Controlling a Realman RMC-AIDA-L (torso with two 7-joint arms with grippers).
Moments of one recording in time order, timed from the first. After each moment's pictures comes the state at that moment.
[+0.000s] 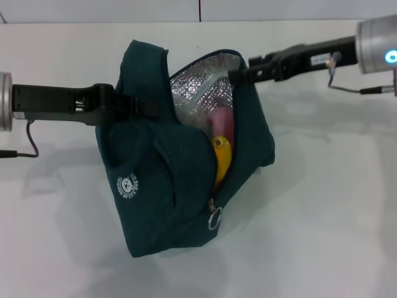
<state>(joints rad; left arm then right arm) -0.55 -2.02 0.74 0.90 1.97 1.80 -2.44 0.85 1.98 -1.10 -0.66 -1.86 -1.29 2.02</state>
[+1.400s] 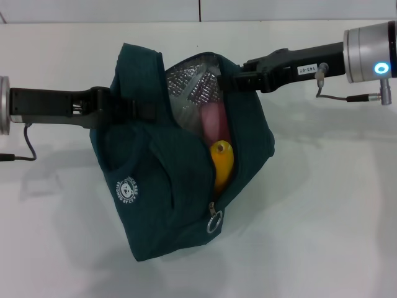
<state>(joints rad) -0.54 -2.02 0.74 0.90 1.97 1.80 -2.44 0.83 2.02 -1.10 -0.69 -1.81 -1.33 1.91</state>
